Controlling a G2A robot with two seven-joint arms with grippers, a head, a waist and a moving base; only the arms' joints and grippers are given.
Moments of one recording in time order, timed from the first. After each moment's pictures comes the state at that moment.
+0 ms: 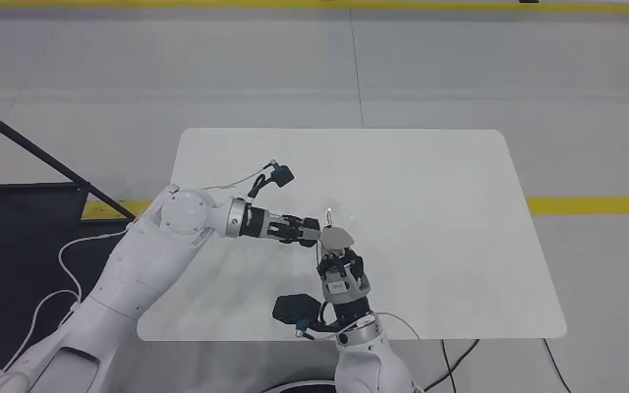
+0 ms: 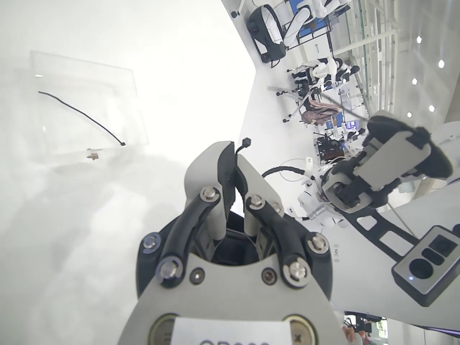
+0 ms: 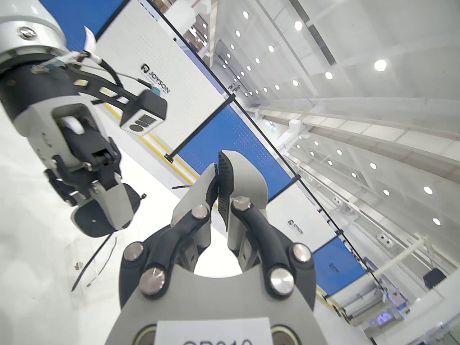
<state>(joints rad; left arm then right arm) 0.72 -1.04 -0.91 -1.31 -0.27 -0.47 -1.20 -1.60 -1.50 0.94 -1.91 -2.67 0.38 -0.03</state>
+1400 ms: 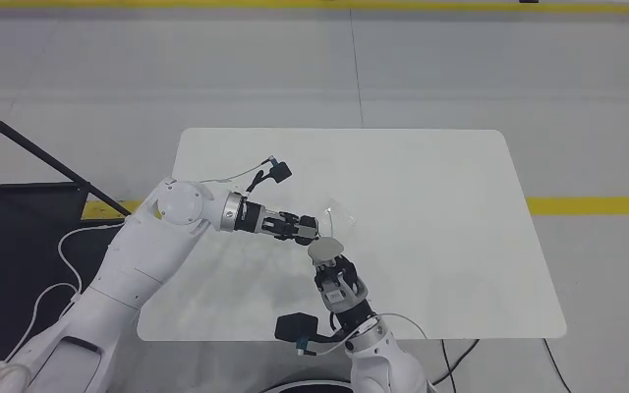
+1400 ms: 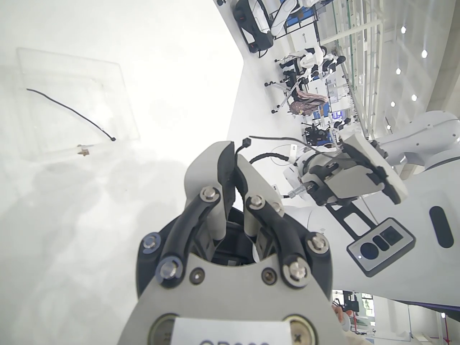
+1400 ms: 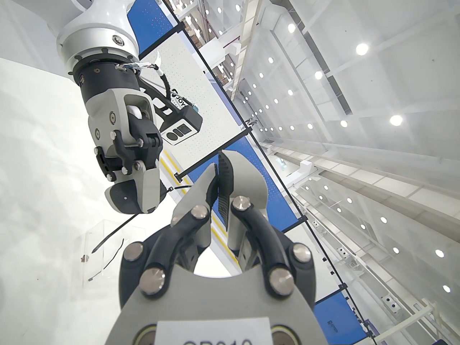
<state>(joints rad) 0.68 -1.05 -0.90 -1.25 -0.34 -0.49 -1.28 -1.62 -1.46 0.99 -1.94 -2.72 0.28 -0.14</state>
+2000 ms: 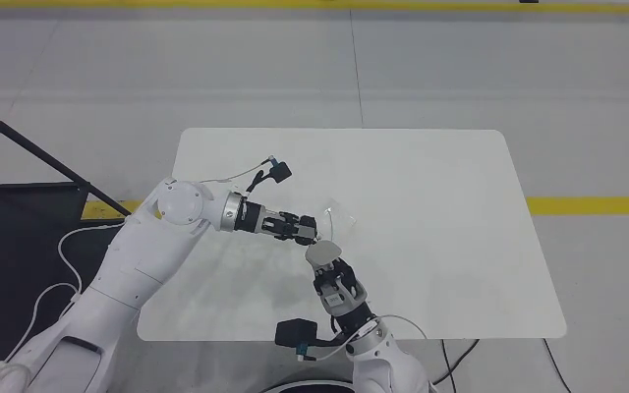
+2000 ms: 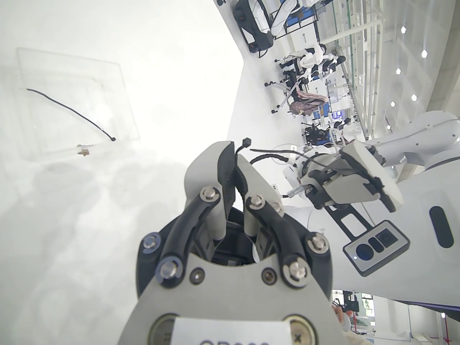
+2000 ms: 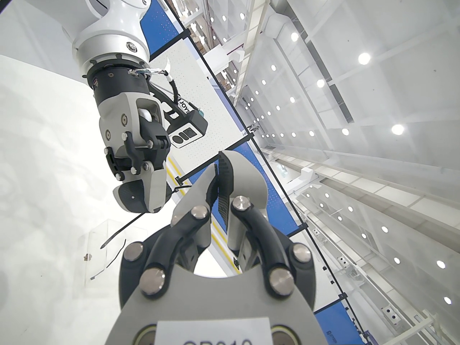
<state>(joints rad) 0.68 -1.05 -0.90 -1.25 -0.34 -0.49 -1.28 -1.62 -1.44 0.99 -1.94 -2.73 0.27 -0.16</state>
